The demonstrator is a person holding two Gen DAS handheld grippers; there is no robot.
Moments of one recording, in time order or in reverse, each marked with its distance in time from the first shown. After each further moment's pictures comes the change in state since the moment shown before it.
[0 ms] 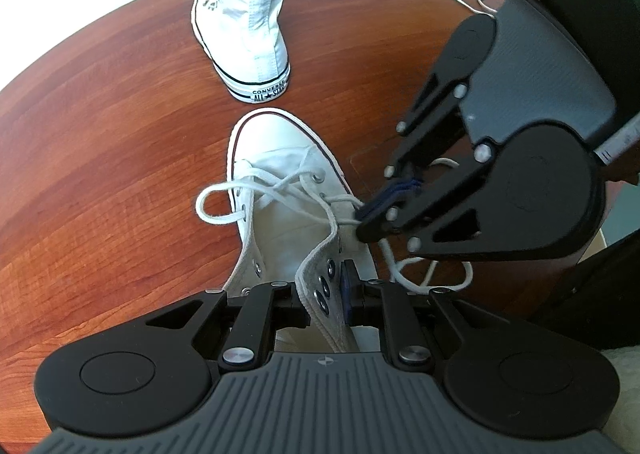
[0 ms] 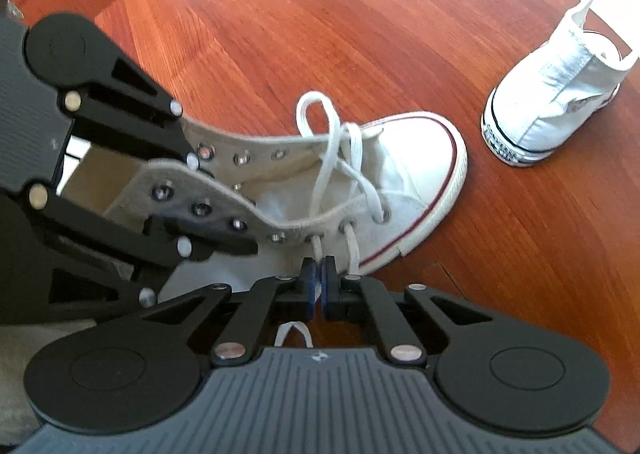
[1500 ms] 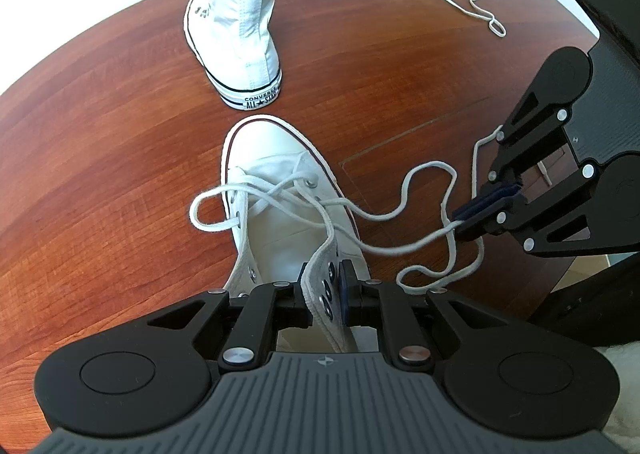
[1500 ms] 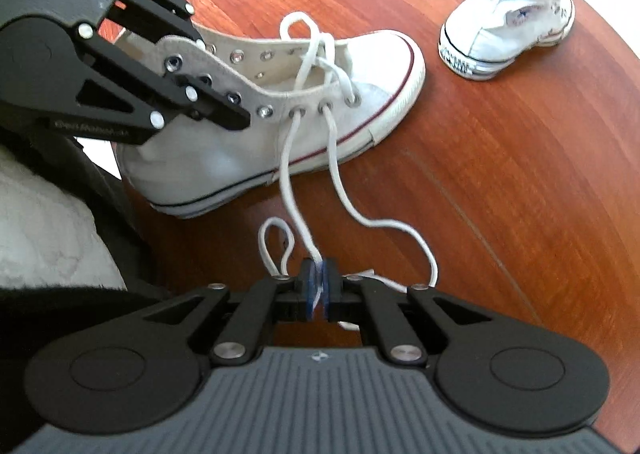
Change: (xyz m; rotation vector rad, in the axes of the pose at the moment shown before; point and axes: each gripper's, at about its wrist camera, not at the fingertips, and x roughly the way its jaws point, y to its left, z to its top) left arm -0.005 -0.005 0.003 0.004 -0.007 -0.002; right arm -0.028 0.006 -0.060 0.027 0.002 -0.043
